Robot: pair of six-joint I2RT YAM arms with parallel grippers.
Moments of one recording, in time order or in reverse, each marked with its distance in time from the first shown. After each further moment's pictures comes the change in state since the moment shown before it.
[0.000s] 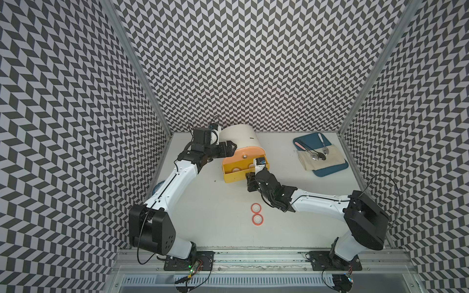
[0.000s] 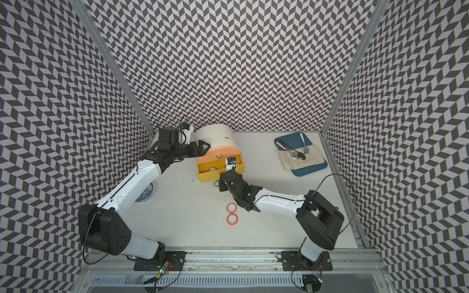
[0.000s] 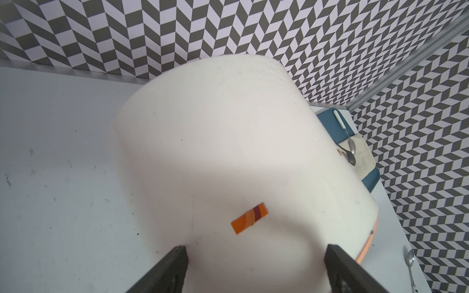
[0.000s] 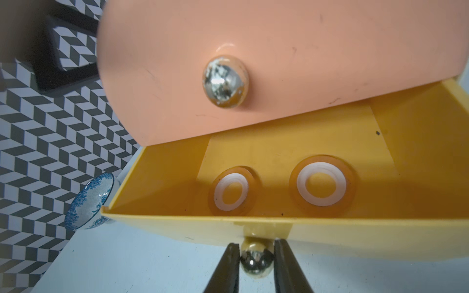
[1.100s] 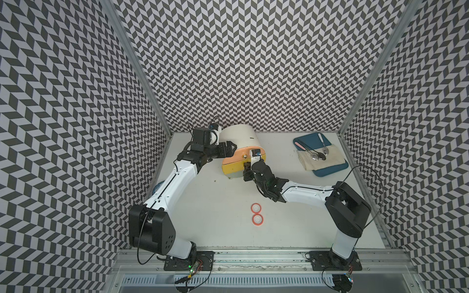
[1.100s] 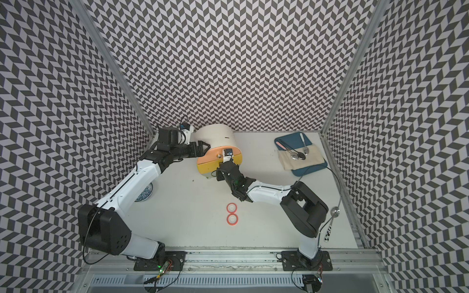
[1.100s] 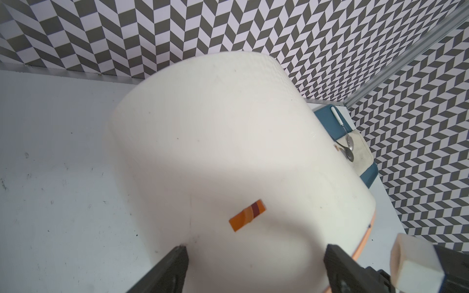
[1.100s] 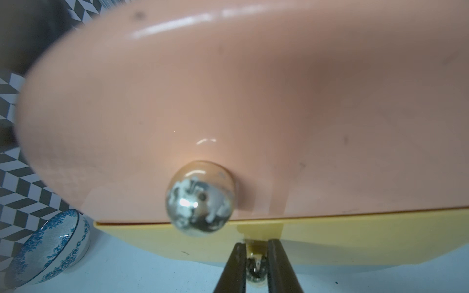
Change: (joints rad) left arm 0.004 0.000 0.000 -0.005 0.021 0.019; right arm -0.067 0.167 0.141 0.113 0.015 -0.116
